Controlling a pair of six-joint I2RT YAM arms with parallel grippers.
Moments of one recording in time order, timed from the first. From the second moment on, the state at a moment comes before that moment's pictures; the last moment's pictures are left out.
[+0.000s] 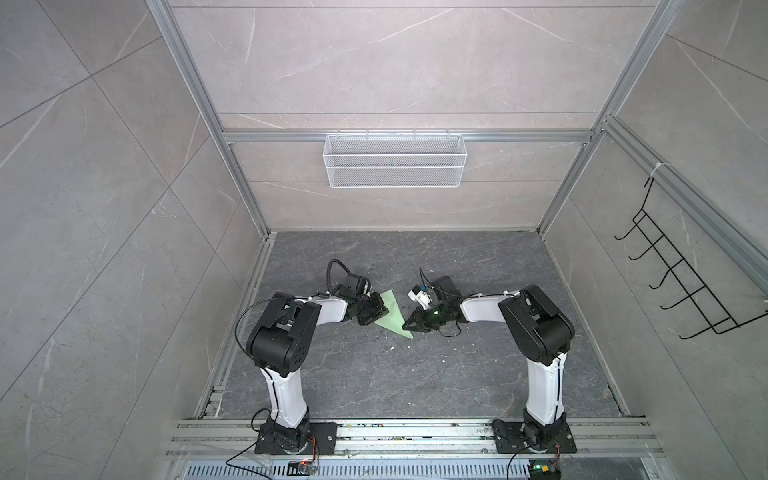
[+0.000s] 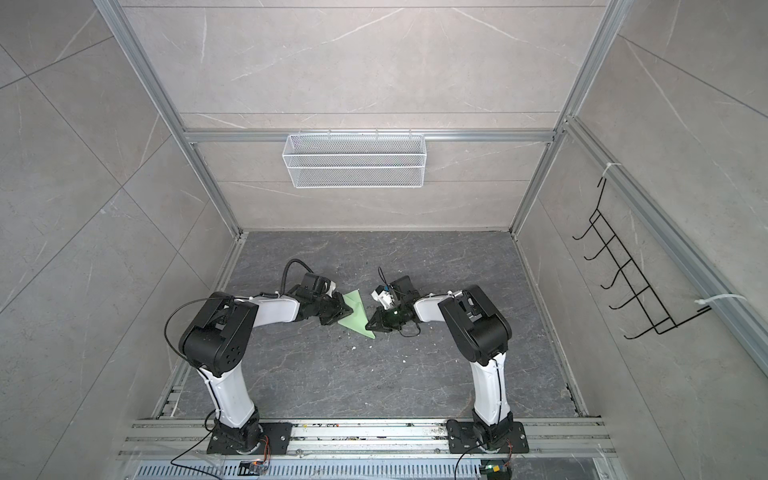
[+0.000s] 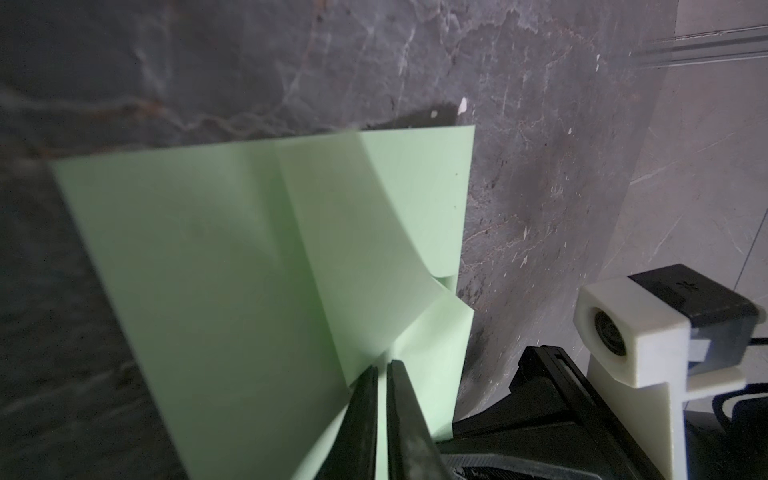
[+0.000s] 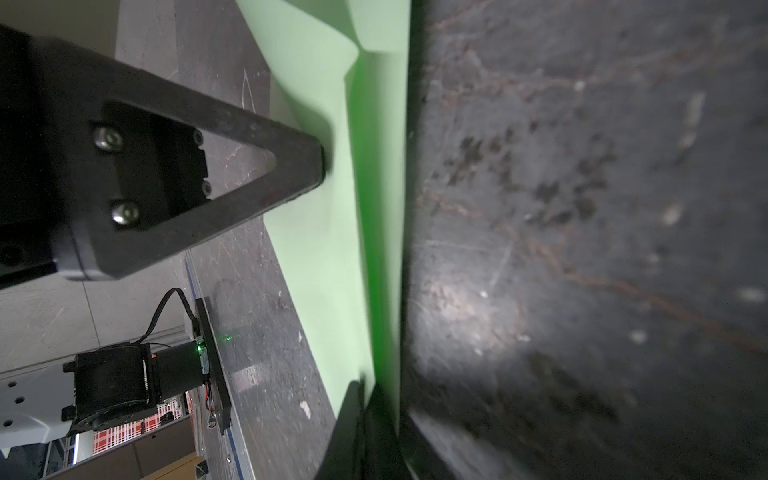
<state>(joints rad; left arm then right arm) -0.42 1.87 0.94 -0.02 0.49 -0.85 0.52 2.04 1.06 -0.05 -0.78 0.45</state>
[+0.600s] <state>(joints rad) -0.45 1.86 0.96 -0.01 0.50 -0.84 0.52 2.04 1.06 -0.05 -0.78 0.45</state>
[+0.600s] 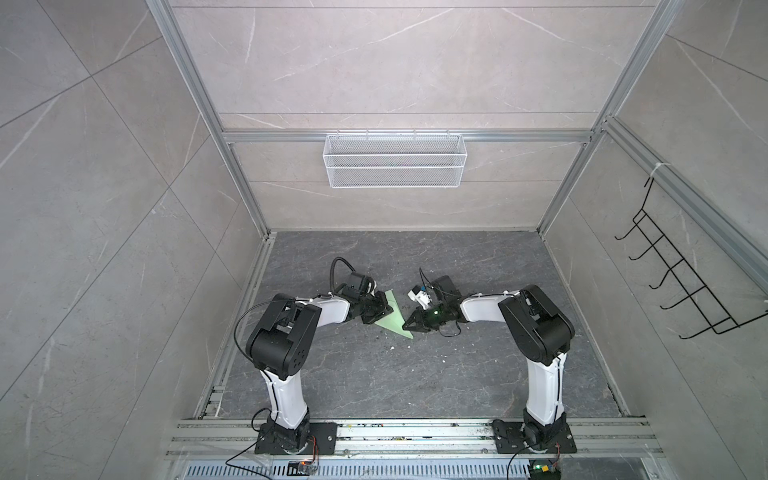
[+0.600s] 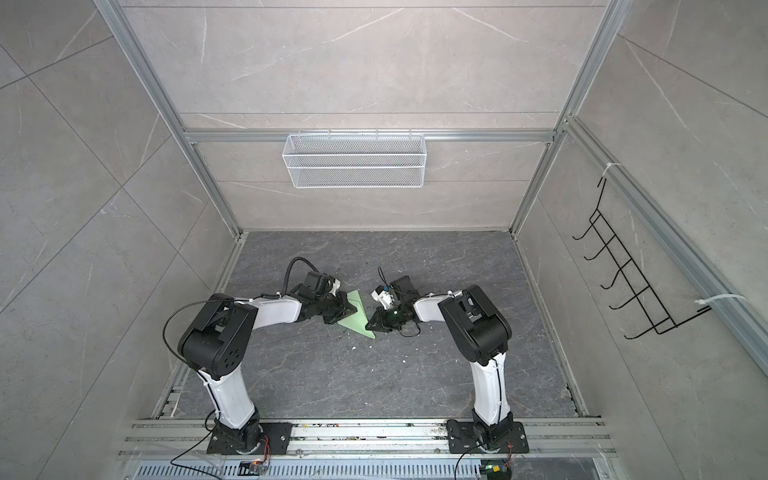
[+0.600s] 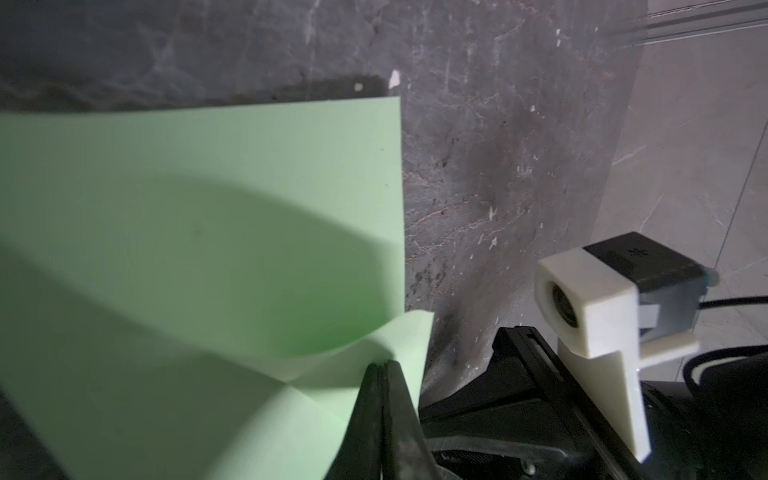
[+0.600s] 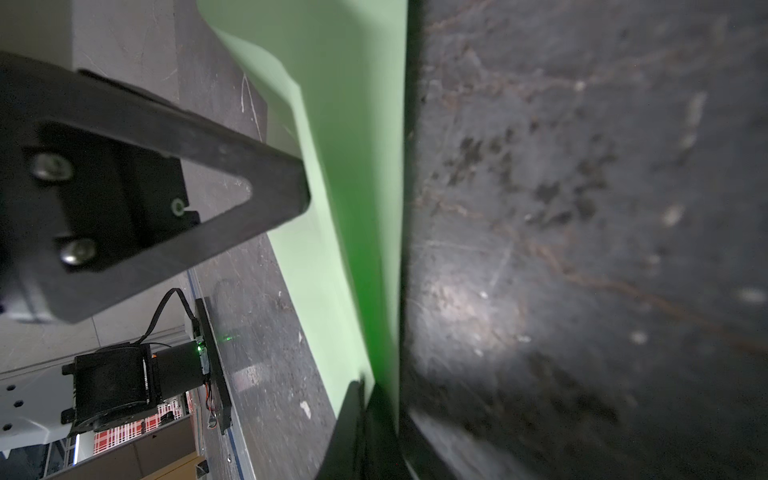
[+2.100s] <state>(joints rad) -0.45 1.90 0.99 -0.08 0.49 -0.84 0.55 2.03 1.15 -0.12 -0.64 0.48</state>
